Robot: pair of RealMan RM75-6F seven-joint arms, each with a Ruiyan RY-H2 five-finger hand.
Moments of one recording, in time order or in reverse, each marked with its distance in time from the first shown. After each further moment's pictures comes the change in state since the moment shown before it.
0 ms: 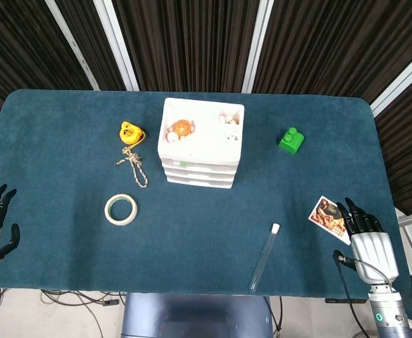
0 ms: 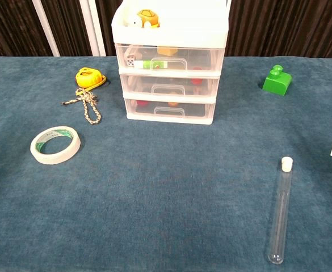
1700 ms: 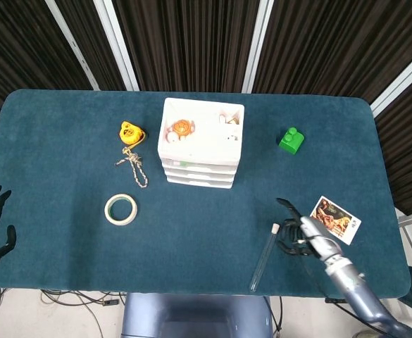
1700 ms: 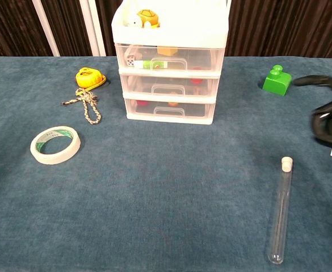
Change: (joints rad) left arm 0.014 0.014 0.001 -0.015 -0.004 0.014 -0.038; right arm 0.301 0.023 0.025 -0.089 0.081 -0.508 0.818
